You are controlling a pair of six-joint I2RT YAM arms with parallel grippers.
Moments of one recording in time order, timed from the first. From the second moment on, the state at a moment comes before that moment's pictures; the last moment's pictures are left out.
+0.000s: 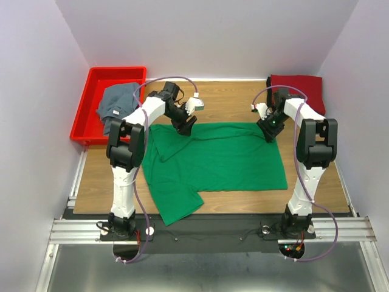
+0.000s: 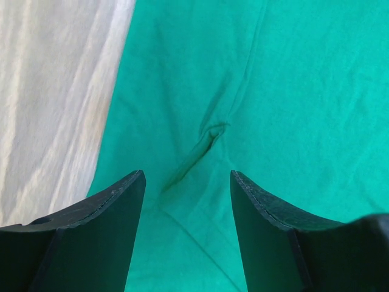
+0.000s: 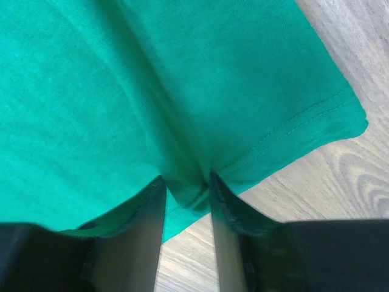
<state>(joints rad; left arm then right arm) -0.35 2.14 1.76 -0.79 0.59 0.70 -0.01 2.08 1.61 -0.95 -0.23 -0.76</state>
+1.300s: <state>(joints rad) -0.40 2.05 1.69 -0.97 0.58 0.85 -0.01 2.07 1.61 -0.93 -0.16 -0.79</state>
